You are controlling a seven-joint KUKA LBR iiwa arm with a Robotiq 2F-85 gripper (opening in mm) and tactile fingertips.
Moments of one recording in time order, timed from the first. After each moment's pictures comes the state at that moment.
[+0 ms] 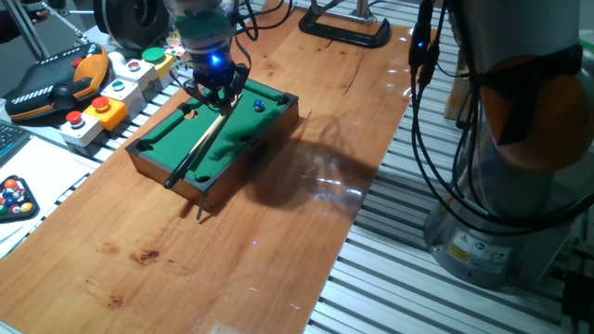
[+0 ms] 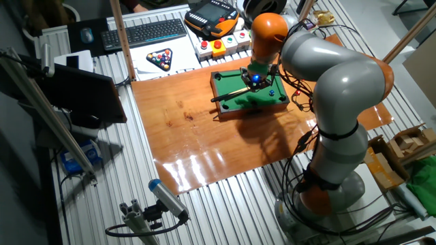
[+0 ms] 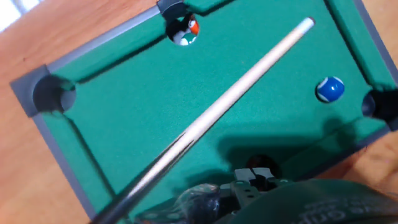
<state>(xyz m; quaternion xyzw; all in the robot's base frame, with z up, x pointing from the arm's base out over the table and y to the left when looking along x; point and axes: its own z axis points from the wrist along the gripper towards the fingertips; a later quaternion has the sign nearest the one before) 0.556 0.023 0.165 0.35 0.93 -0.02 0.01</state>
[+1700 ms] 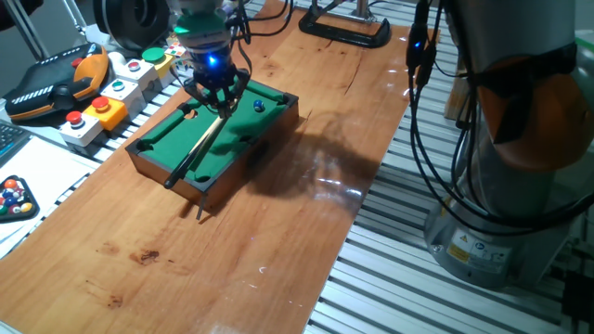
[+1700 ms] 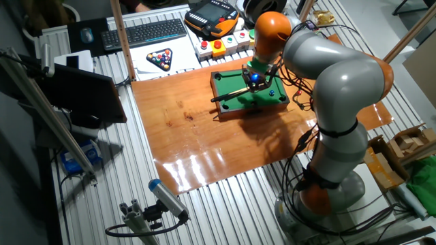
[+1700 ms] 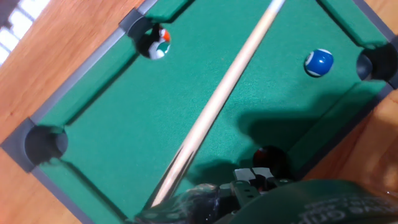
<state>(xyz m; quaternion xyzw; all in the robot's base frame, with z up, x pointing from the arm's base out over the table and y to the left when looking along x) 0.558 0.023 0.158 0.44 0.90 0.00 -0.01</state>
